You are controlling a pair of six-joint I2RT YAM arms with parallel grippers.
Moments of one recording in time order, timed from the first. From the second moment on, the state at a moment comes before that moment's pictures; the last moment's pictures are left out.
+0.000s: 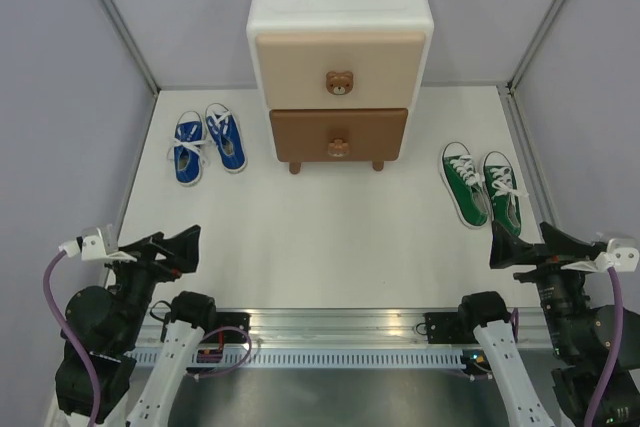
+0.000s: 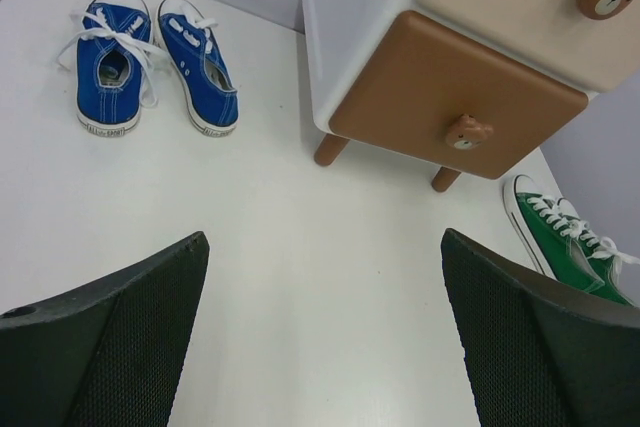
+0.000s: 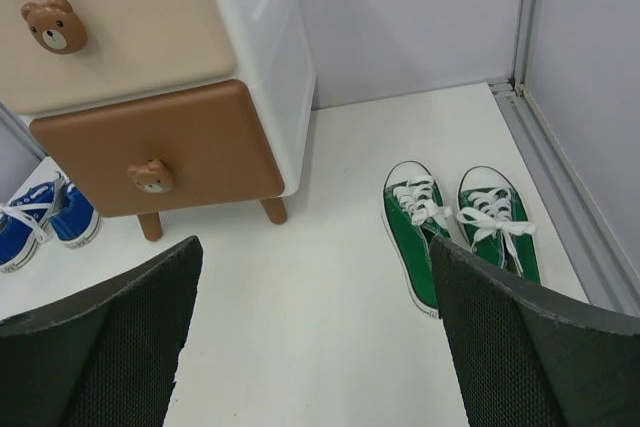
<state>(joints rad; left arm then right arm) -0.23 0.10 1.00 -0.95 -0.13 -0.47 0.15 0.13 1.10 -0.89 0.11 0.24</state>
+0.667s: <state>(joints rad) -0.23 0.44 0.95 -0.81 -0.09 -0.43 0.15 0.60 0.95 -0.59 -0.08 0.27</state>
